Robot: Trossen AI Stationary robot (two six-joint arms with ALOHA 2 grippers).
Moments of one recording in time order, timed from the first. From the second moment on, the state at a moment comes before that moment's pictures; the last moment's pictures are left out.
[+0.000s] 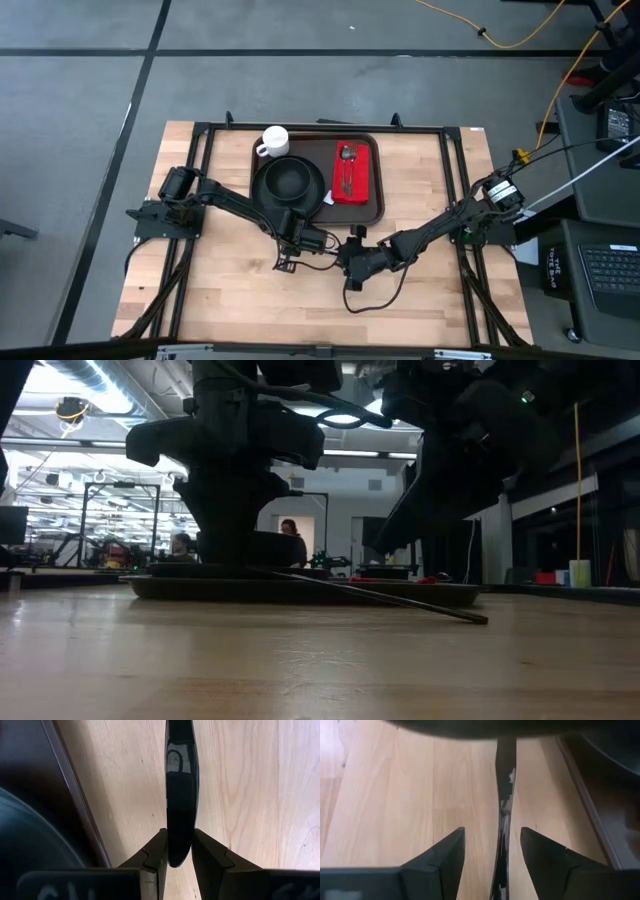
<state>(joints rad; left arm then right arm) -0.22 1.93 1.39 -0.90 -0.09 -0.04 0.44 1.80 0.99 -0.06 0.42 0.36</state>
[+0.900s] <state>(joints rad) -0.22 1.93 1.39 -0.90 -0.08 -0.04 0.47 1.79 0.99 -0.13 0.45 0.36</state>
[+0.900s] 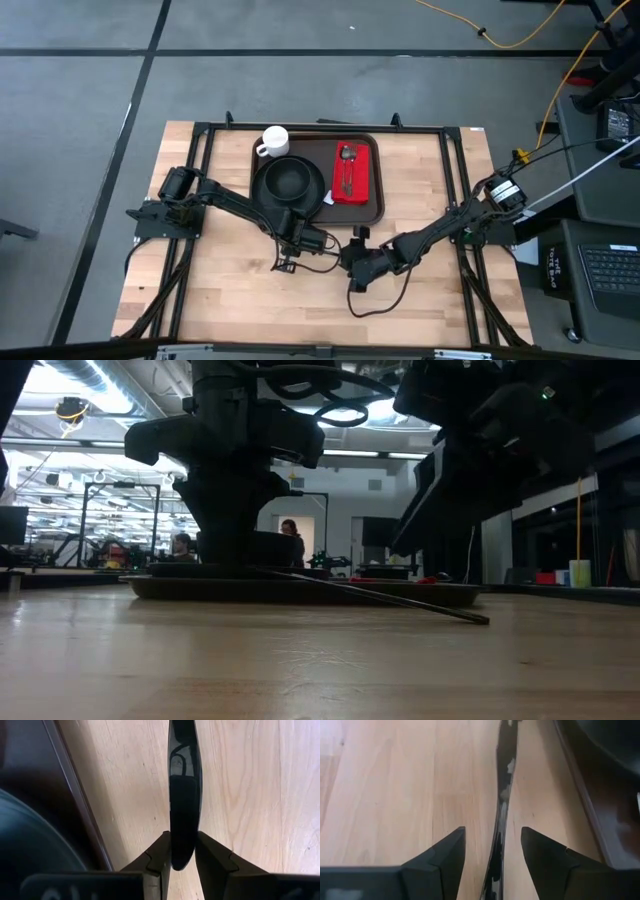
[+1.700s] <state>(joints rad) -0.22 1.93 1.39 -0.90 -0.08 -0.04 0.39 1.86 0.99 0.03 0.38 0.25</state>
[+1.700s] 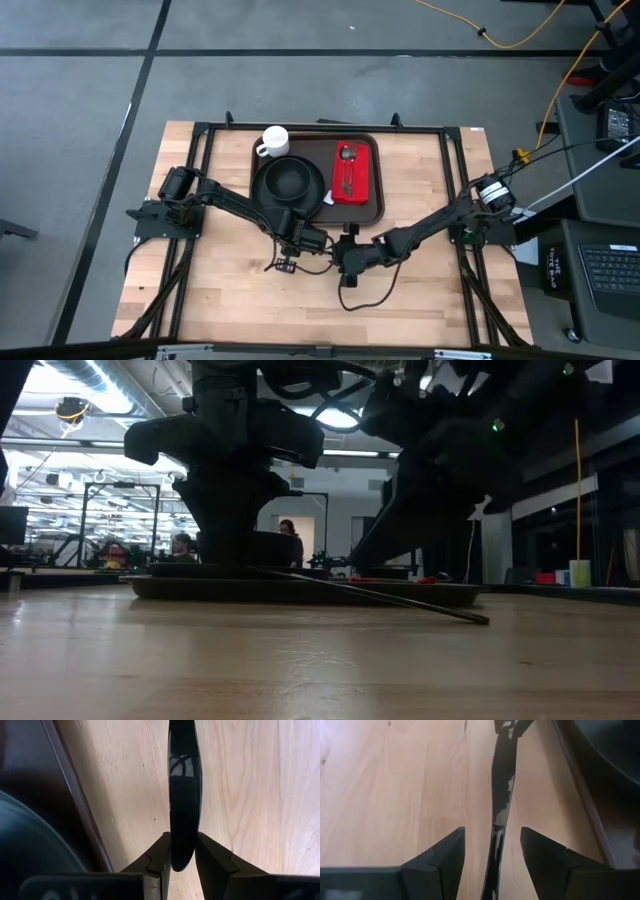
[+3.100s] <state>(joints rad) -0.22 1.93 1.39 -0.90 -0.08 -0.04 0.36 1.94 0.99 0.10 0.38 0.29</state>
